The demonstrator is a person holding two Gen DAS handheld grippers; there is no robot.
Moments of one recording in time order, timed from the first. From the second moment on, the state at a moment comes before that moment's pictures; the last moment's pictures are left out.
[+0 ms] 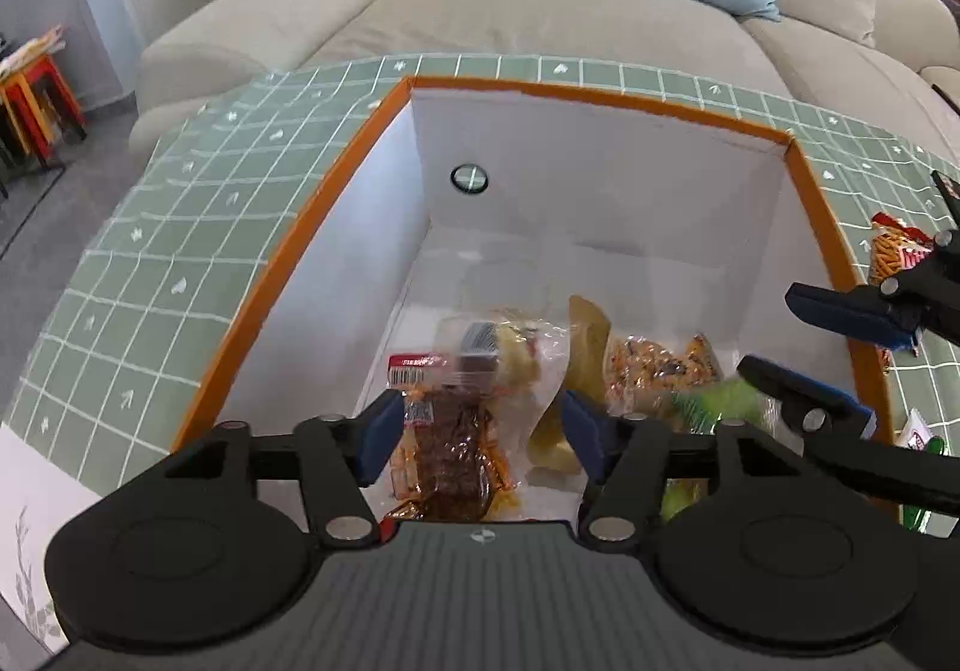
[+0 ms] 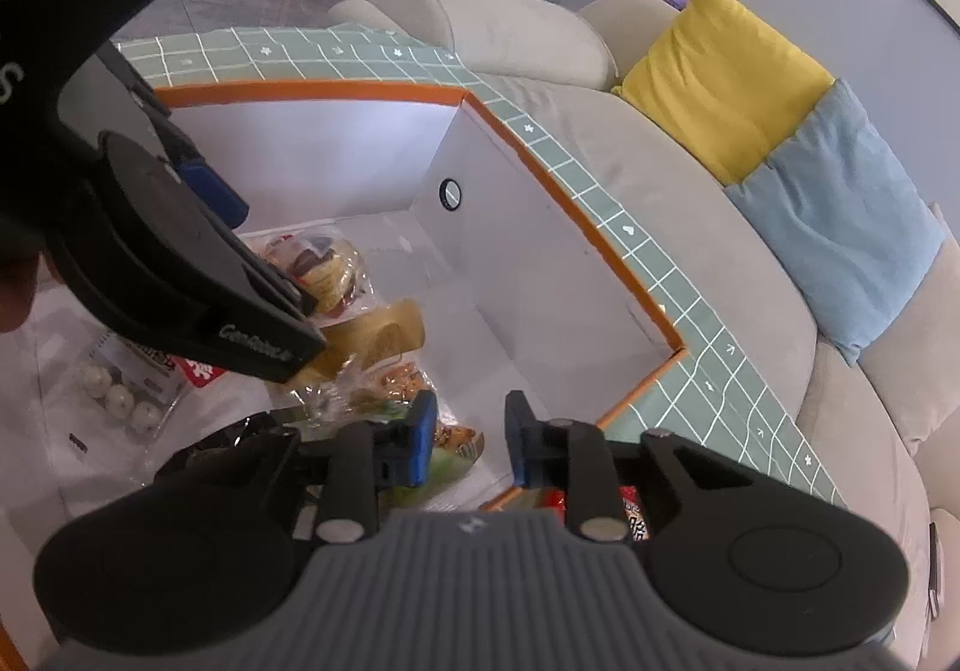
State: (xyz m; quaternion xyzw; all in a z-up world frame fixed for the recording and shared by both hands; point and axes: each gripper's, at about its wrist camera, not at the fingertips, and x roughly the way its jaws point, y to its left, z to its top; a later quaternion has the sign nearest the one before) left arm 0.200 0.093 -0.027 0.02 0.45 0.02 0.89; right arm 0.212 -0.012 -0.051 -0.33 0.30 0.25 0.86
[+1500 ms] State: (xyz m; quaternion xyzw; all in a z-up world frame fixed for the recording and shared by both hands) left arm 0.094 -0.040 0.019 0.02 0.30 -0.17 0.94; right arm 0.107 -0.226 -0.049 0.04 0.36 0.02 0.93
